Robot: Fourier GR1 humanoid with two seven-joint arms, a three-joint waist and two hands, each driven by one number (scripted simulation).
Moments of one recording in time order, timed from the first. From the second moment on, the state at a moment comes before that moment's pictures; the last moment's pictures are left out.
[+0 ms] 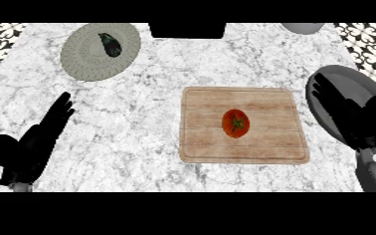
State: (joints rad) left arm 0.07 0.50 -0.14 -1.63 0.25 0.13 0.13; right arm -0.14 -0.51 0.08 -1.37 -0.28 0.04 0.12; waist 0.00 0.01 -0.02
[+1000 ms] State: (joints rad) left arm -0.12 0.36 -0.07 -1.60 0.30 0.22 0.18; right arm -0.04 -0.59 0.03 -1.64 0.11 0.00 -0.56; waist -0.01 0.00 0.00
